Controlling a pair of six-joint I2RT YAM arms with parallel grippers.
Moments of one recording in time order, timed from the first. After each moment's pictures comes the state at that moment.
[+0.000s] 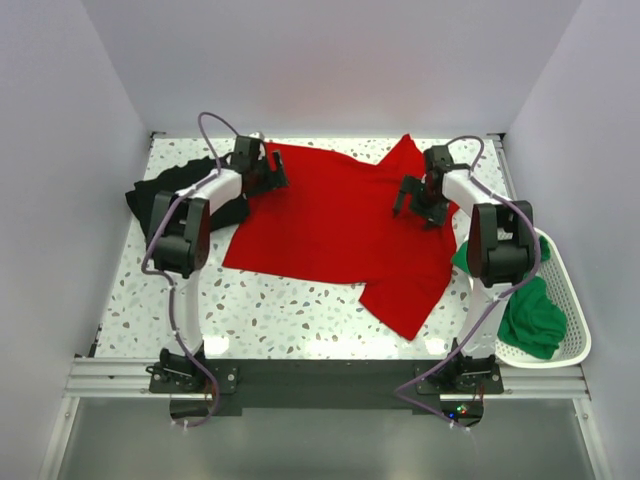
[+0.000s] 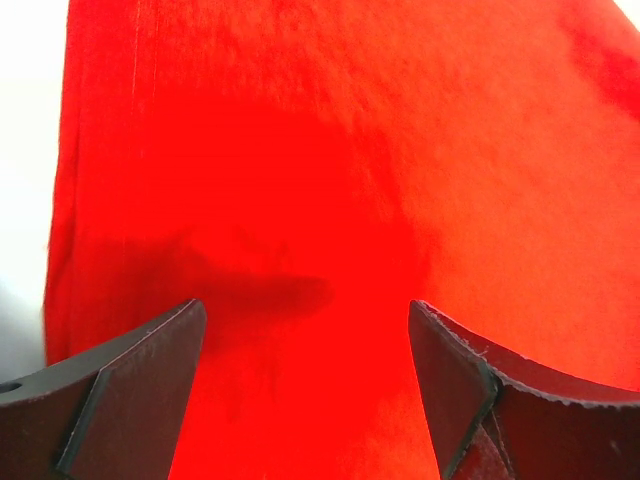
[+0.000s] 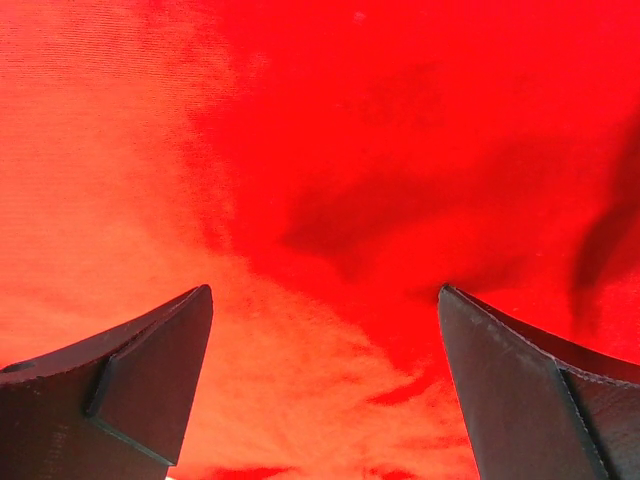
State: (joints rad) left arm -0.22 2.18 1.61 -0.23 0.10 -0.48; right arm 0.09 2.01 1.47 -0.68 -0.06 0.45
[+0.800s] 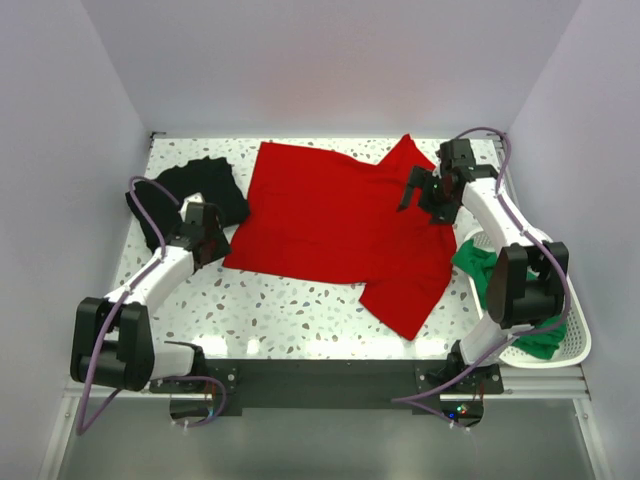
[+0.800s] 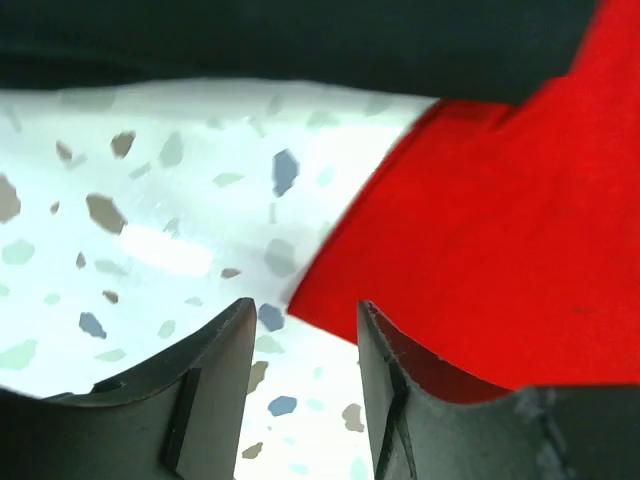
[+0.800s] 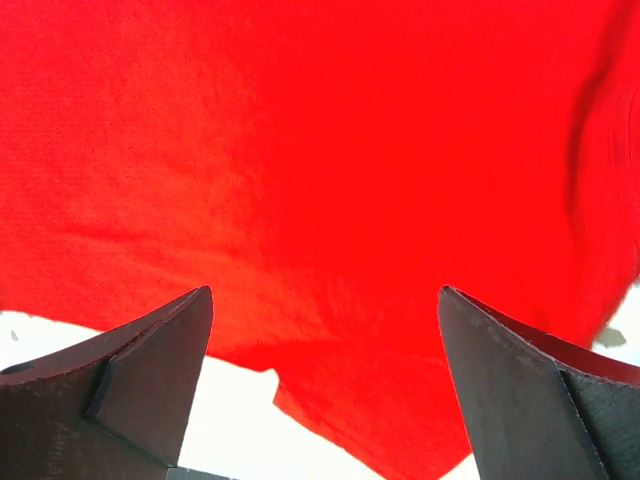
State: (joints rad) left arm -0.15 1.30 0.73 -0.36 -0.25 -0.53; right arm 0.09 1.69 1.40 -0.78 -0.15 0.44
